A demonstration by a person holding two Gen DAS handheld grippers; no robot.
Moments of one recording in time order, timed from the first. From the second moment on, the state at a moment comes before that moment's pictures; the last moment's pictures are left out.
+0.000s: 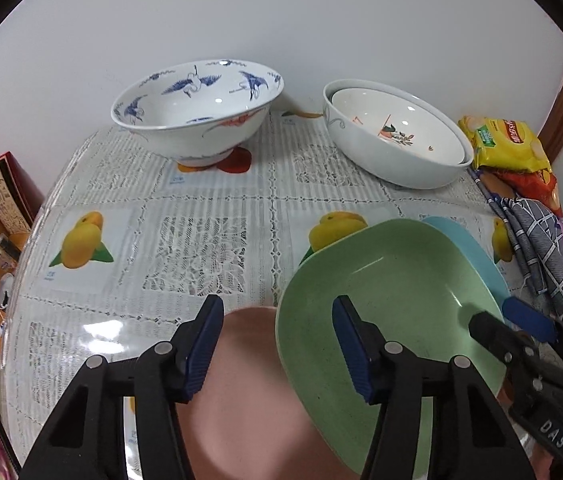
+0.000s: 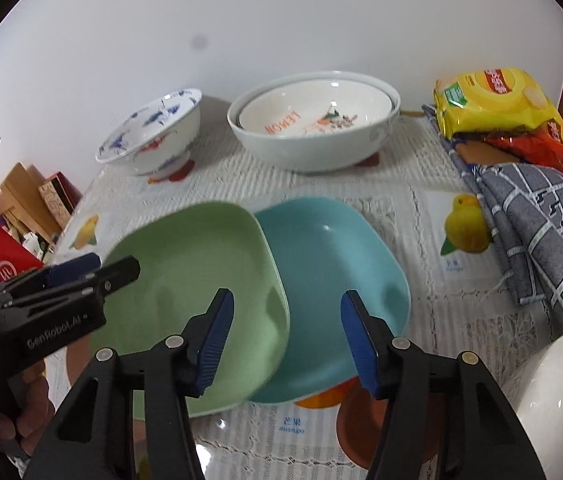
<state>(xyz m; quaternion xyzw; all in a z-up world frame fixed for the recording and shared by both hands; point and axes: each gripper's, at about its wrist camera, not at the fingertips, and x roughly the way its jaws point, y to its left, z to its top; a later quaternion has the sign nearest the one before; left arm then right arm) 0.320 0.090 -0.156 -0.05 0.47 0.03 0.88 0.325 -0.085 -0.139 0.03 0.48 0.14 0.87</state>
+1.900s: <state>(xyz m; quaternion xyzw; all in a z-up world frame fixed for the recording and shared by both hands) 0.120 0.073 -0.012 -0.10 0.38 0.00 0.92 0.130 -0.111 -0.001 0.07 0.40 0.14 0.90</state>
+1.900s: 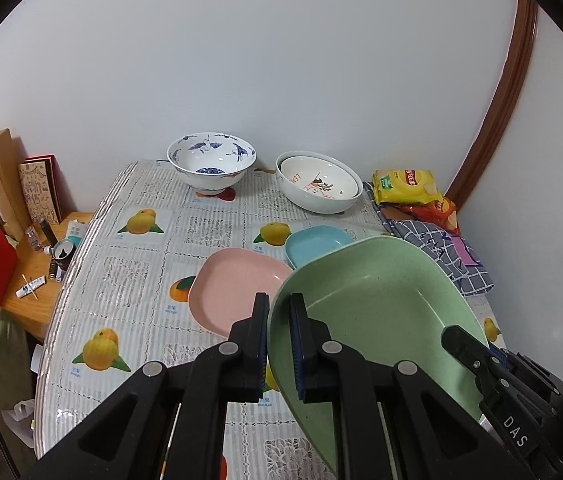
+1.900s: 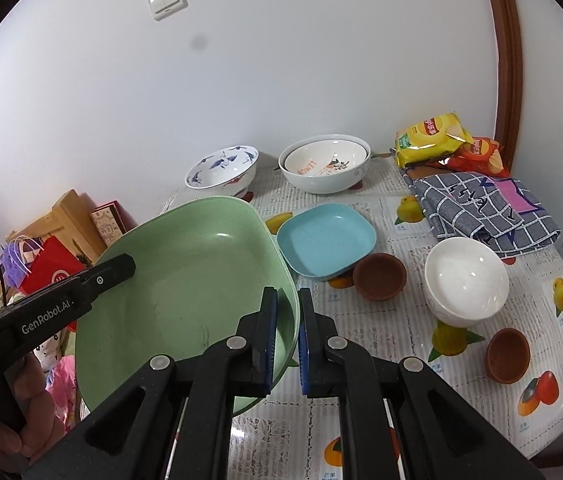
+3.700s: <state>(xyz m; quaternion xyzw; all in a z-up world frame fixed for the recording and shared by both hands) 0.215 0.137 -0.103 -0.12 0.46 0.09 0.88 0.253 -0.037 -0.088 0.04 0.46 0.20 0.86</state>
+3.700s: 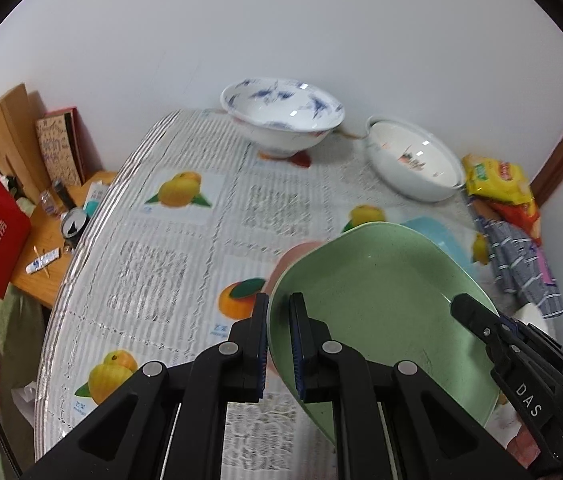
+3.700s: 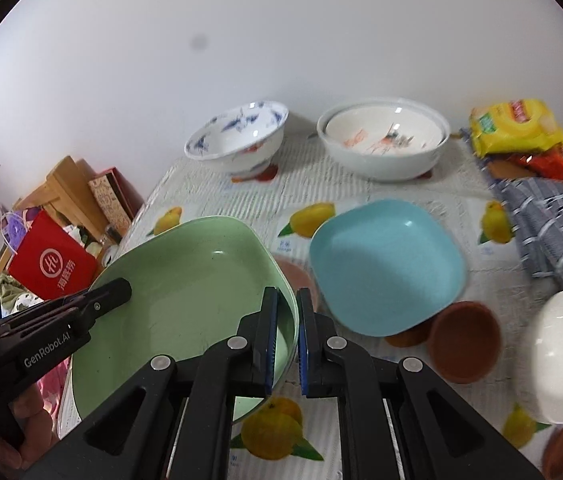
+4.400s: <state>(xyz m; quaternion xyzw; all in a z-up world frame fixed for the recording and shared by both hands) 0.237 0.152 -0.155 -0.14 0.50 0.10 0.85 0.288 -0.014 -0.143 -0.01 0.50 0.23 0.83</state>
